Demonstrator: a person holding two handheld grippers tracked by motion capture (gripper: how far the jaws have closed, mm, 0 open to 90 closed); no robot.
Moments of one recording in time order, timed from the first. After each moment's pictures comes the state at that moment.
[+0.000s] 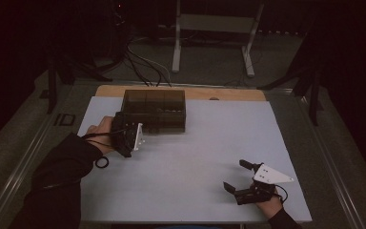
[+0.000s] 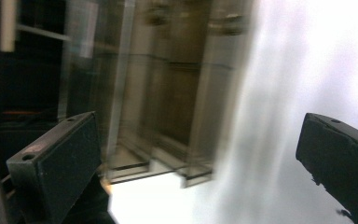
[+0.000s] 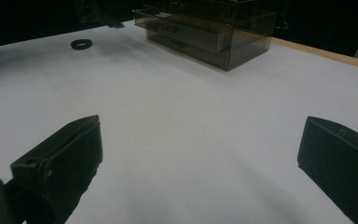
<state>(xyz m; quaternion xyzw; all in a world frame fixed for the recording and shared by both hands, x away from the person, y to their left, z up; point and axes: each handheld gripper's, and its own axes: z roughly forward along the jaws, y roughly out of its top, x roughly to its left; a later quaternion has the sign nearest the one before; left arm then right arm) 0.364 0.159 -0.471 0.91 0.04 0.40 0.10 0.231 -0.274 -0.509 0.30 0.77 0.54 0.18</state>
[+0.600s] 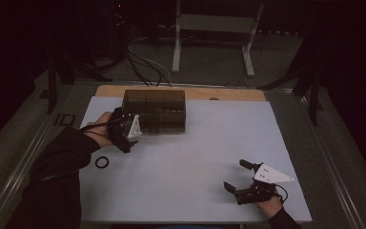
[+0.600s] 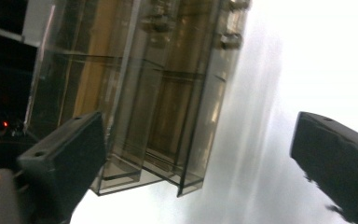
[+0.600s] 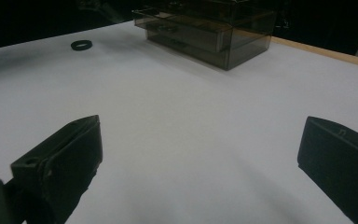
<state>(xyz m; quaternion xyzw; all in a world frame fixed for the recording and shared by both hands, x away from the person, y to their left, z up) 0.386 0.169 -0.455 0.94 0.09 0.28 0.15 0.232 -0.275 -0.510 0.31 0.77 0.54 0.17</state>
